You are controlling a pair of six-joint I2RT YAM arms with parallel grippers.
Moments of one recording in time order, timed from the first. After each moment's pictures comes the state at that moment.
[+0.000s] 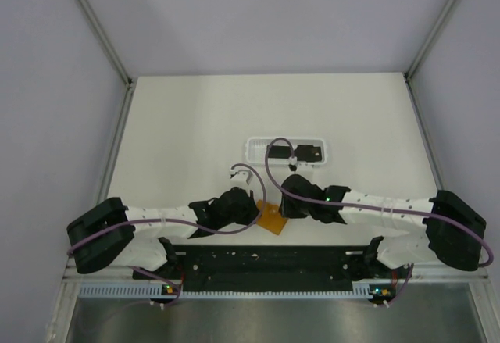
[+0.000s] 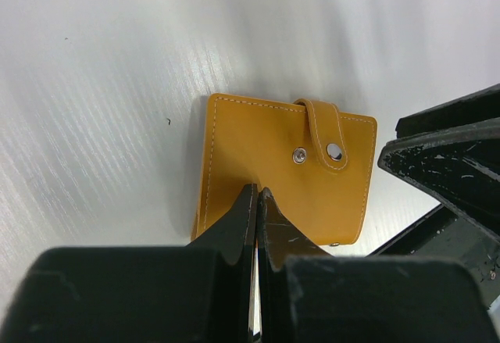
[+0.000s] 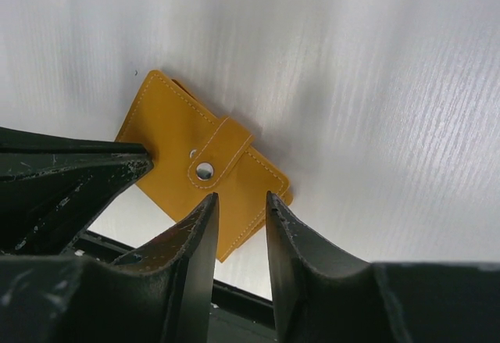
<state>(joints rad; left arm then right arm) -1.05 1.29 0.42 0.16 -0.18 -0.83 1.06 1.28 0.67 -0.35 0.27 0.92</state>
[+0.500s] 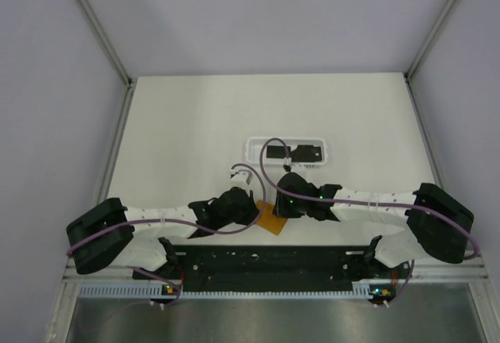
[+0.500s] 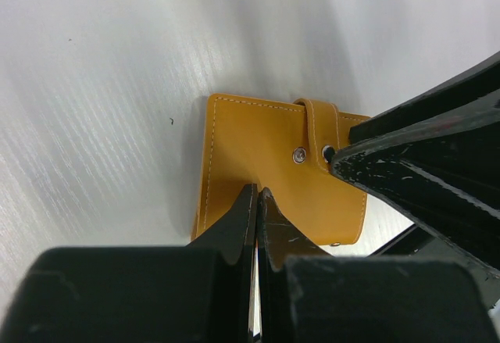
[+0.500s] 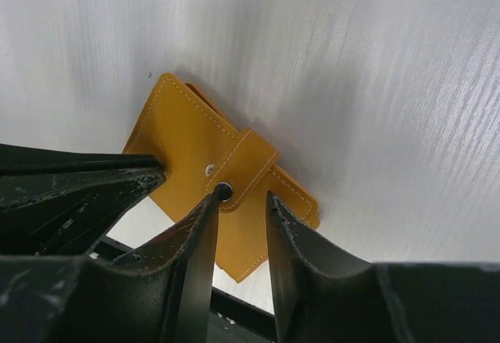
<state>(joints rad) -1.05 1.29 0.42 0.16 -0.18 -0.82 1.02 1.37 0.66 -0.22 0.16 0.92</state>
